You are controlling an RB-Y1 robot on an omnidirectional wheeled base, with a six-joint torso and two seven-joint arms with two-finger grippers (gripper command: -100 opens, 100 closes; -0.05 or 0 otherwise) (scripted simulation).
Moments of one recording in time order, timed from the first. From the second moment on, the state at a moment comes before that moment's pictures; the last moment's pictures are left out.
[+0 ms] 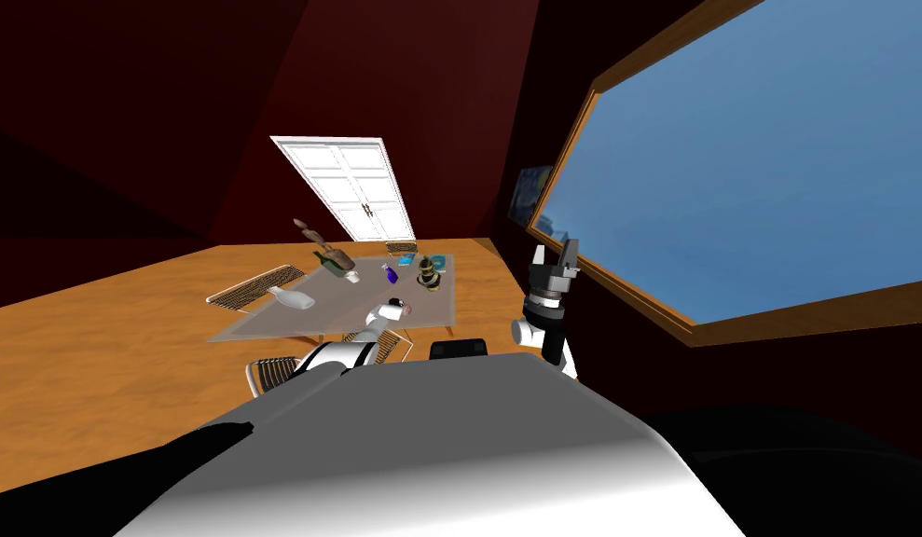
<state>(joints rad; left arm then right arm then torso) -0.42 0.33 -0.01 -0.58 -0.11 0.53 -0.06 0.46 0.04 -0.01 -2.30 0.00 -0.63 0.01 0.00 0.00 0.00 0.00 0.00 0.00</state>
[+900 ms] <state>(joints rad) -0.39 0.34 -0.01 -0.53 -0.13 0.46 -0.04 0.46 0.04 -0.01 -2.30 0.00 -0.63 0.01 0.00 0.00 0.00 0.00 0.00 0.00</state>
